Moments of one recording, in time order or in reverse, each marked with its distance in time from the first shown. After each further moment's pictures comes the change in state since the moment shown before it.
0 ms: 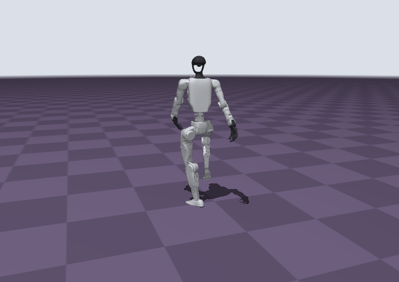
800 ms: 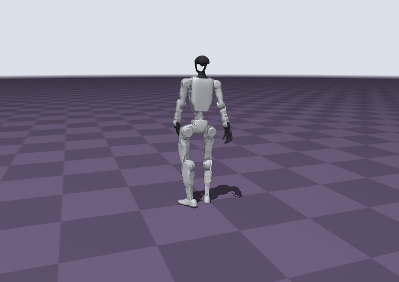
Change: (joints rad) left arm 0.428 -0.056 0.007 0.033 0.131 -0.022 -0.030; right arm -0.054 0.055 0.018 -0.102 0.014 -0.072 -0.136; waist 0.329 -0.029 -0.172; left_leg -0.011 0.042 0.229 -0.037 -0.064 -0.129; right_leg 0.783 0.435 -0.032 -1.507 -0.079 0.267
